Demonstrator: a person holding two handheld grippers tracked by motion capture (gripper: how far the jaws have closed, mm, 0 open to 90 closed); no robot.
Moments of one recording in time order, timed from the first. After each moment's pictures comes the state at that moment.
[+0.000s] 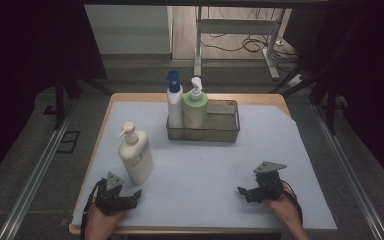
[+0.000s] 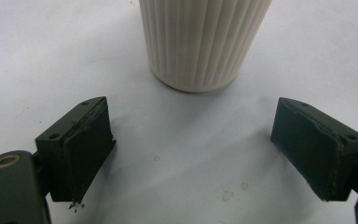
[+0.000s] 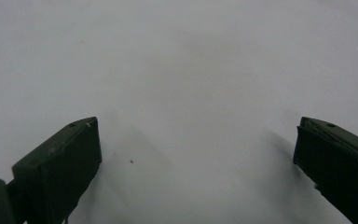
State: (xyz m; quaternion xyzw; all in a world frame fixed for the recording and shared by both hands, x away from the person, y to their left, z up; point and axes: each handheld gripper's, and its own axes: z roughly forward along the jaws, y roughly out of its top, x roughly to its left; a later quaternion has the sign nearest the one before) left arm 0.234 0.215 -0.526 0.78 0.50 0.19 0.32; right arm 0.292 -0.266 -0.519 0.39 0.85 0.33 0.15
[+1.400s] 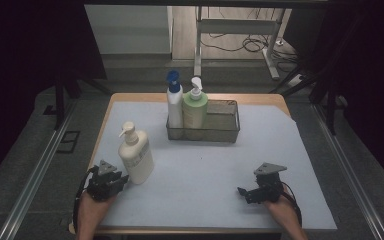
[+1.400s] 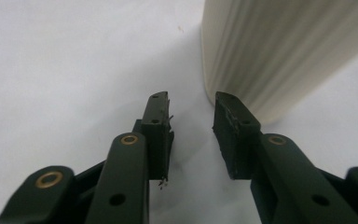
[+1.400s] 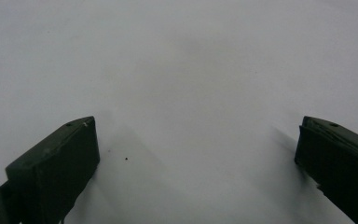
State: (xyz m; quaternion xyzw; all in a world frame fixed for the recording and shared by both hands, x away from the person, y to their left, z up) left arm 0.270 0.240 -0.509 0.78 0.51 0.18 0.31; right arm 0.290 -0.267 -0.522 0.39 0.84 0.34 0.15
